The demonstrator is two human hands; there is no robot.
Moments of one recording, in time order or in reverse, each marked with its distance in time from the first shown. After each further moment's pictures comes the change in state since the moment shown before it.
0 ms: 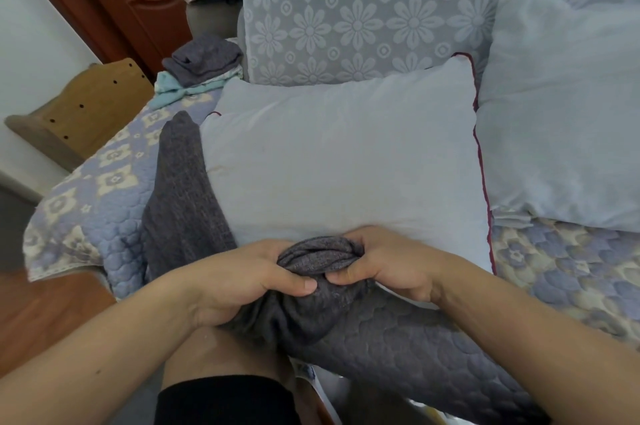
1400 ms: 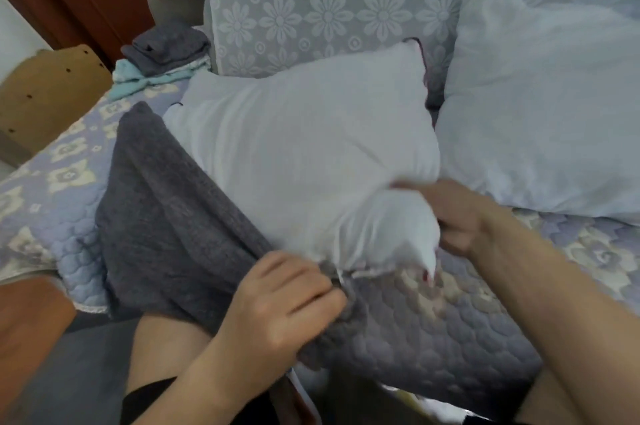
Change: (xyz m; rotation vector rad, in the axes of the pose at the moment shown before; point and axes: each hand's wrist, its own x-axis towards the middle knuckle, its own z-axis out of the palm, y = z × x) left_hand 0.017 -0.043 0.067 1.198 0.683 1.326; right_hand -0.061 -0.027 -0.066 0.308 0.574 -0.037
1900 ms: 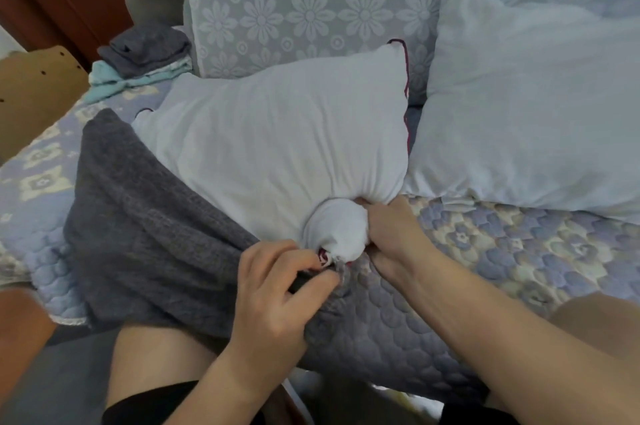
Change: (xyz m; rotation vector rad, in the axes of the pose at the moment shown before) left_hand 0.000 0.011 0.034 0.071 0.166 -0.207; right_hand 0.011 0.044 0.055 0.314 0.304 -0.133
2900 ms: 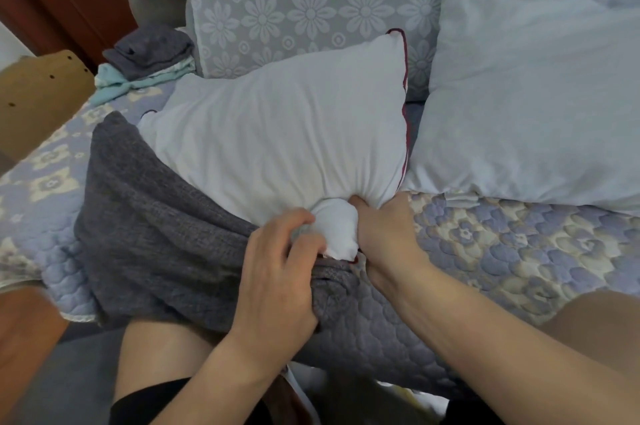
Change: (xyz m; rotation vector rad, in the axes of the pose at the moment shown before) left_hand 0.017 0.003 -0.002 0.005 -0.163 -0.169; right_hand 0.000 0.018 0.009 -0.223 0.169 -0.120
